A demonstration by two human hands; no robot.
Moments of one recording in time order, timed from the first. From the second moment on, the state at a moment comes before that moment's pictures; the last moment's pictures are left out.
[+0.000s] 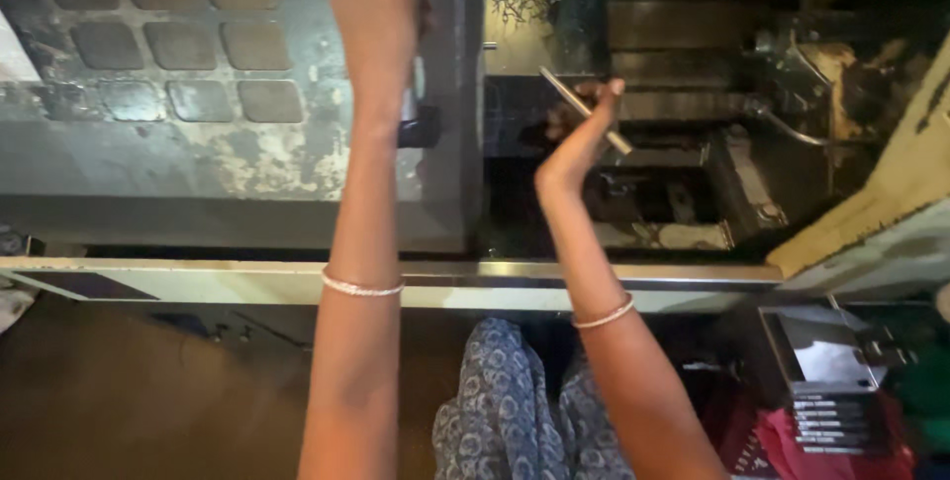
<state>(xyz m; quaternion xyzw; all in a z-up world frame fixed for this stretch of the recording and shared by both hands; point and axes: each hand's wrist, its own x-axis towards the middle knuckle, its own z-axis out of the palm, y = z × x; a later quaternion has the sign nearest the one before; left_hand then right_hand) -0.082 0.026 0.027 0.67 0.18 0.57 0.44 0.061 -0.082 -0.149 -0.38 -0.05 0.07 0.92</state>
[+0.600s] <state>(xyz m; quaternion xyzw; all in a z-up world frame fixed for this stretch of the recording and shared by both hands) -0.140 0.022 0.066 0.68 0.34 0.56 0.34 0.178 0.184 -0.292 -0.43 -0.05 0.31 0.85</state>
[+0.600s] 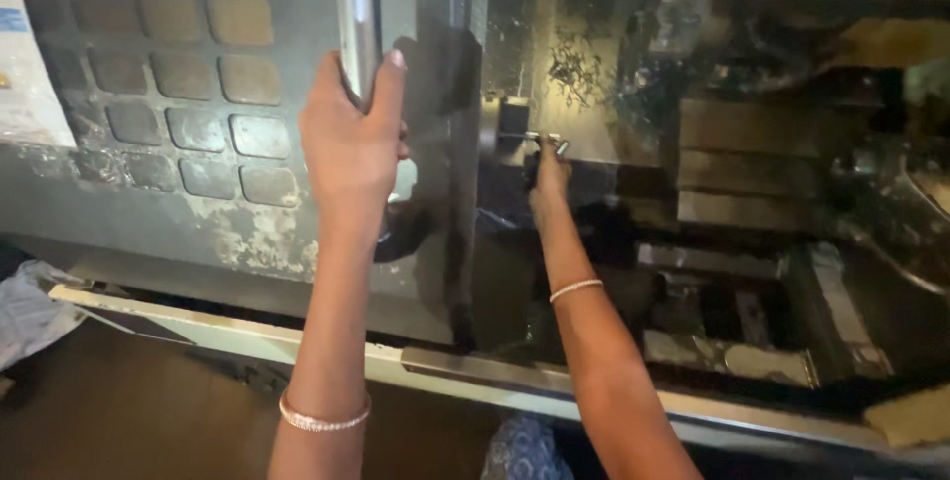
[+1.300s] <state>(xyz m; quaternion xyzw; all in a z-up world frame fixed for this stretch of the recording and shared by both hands) -0.142 0.021 0.062 0.68 0.34 0.56 0.34 0.217 0.162 -0.274 -0.28 -0.09 0.36 0.89</state>
